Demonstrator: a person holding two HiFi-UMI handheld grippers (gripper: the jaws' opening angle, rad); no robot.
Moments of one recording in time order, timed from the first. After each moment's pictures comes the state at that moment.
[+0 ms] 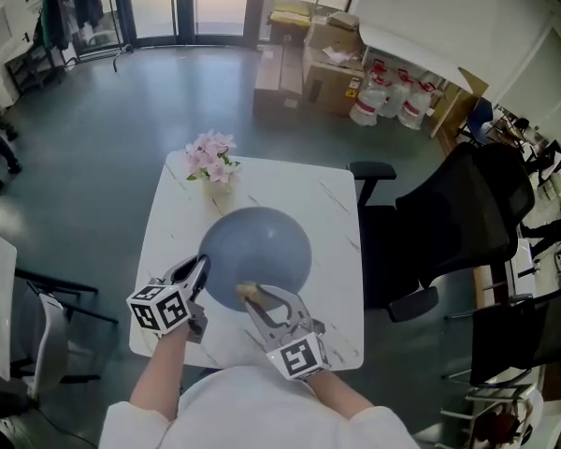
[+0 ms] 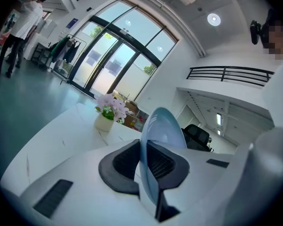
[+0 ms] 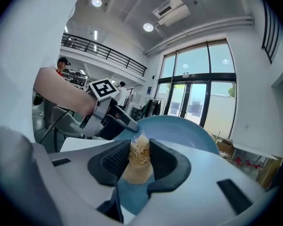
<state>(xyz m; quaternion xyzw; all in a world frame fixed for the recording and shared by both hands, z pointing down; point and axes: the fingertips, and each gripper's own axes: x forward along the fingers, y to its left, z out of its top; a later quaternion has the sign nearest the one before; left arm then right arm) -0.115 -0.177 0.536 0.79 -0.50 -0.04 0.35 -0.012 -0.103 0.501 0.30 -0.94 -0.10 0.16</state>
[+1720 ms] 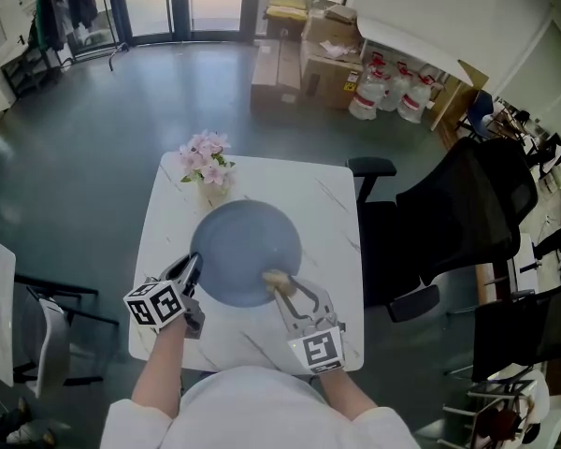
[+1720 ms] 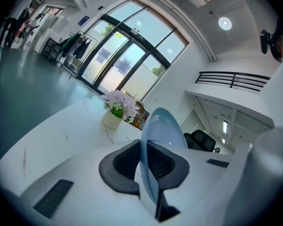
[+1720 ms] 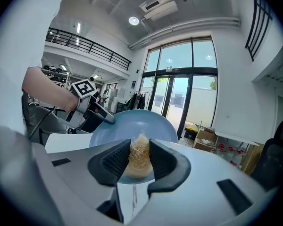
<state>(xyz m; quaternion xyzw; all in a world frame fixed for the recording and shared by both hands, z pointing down) -0.129 -0.202 0.564 0.76 -0.52 -0.06 0.38 0.055 -0.150 0.511 0.39 -0.90 -0.08 0.17</state>
